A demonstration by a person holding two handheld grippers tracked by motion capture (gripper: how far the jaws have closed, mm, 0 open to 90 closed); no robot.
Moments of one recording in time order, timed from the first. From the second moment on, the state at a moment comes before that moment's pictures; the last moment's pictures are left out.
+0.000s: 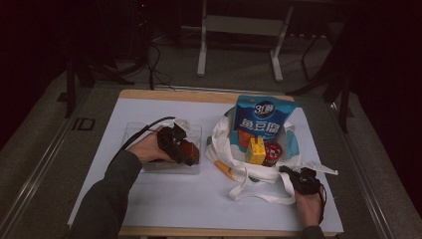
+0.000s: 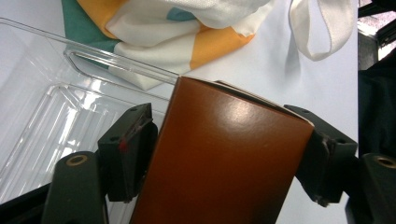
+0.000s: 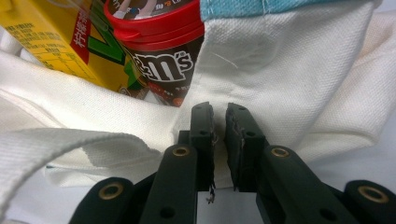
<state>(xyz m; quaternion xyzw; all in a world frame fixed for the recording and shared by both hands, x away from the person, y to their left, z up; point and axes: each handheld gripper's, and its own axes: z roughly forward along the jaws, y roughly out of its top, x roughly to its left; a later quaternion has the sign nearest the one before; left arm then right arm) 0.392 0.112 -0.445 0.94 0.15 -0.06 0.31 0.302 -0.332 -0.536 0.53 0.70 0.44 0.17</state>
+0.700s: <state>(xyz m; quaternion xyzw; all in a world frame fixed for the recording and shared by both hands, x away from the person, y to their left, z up) 0.391 0.099 -0.455 0.94 0.16 -0.06 0.30 0.302 -0.332 -0.536 0.53 0.70 0.44 0.17</state>
